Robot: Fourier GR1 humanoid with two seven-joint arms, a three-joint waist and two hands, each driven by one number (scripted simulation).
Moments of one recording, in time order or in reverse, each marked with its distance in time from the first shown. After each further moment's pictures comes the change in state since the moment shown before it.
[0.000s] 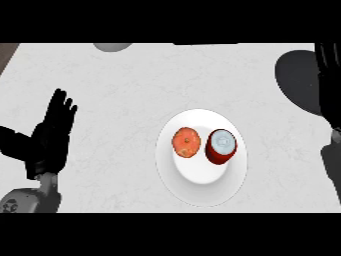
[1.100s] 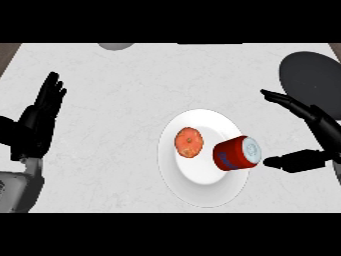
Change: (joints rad) left arm -0.099 0.127 0.024 0.115 -0.086 -0.165 -0.105; right arm 0.155 -0.254 0.259 0.158 0.483 0.161 -0.196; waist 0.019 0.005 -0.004
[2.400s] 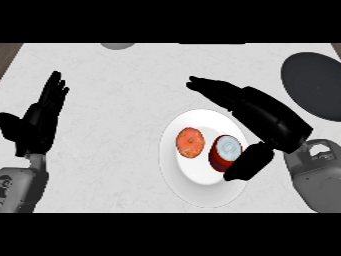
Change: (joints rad) left arm -0.025 -0.066 0.074 0.065 -0.064 -0.074 -0.029; right arm -0.297 0.220 0.111 -0.284 0.202 0.322 0.704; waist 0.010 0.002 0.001
